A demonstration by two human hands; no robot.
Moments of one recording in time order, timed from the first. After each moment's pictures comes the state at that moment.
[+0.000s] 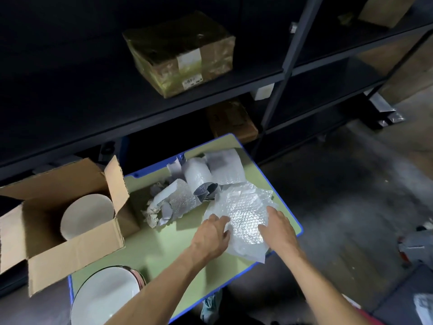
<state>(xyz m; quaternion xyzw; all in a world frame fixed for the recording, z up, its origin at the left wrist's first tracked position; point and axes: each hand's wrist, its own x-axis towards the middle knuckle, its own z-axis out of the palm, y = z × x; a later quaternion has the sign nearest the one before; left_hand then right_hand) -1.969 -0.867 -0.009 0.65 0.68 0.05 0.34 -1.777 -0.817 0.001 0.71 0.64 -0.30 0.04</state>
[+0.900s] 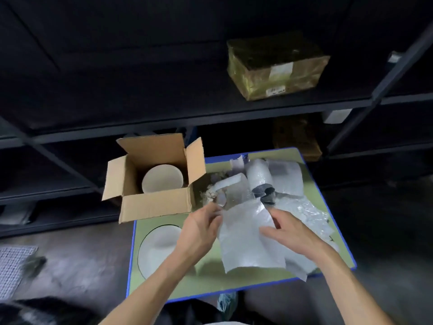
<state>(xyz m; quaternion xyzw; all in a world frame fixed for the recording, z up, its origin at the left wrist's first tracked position) -2.065 -0.969 0.065 0.46 0.77 0.36 0.26 -1.863 -0.832 0.088 0.43 0.76 -0.48 0.05</state>
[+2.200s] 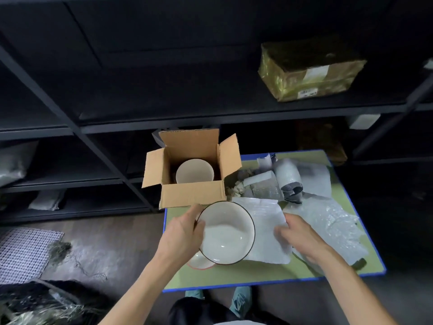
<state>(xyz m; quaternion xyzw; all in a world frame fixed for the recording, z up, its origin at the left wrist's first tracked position) -2.121 -1.063 0.104 0.41 0.85 0.23 0.23 -1.905 -0.881 0.074 0.49 0.67 -0.56 0.04</state>
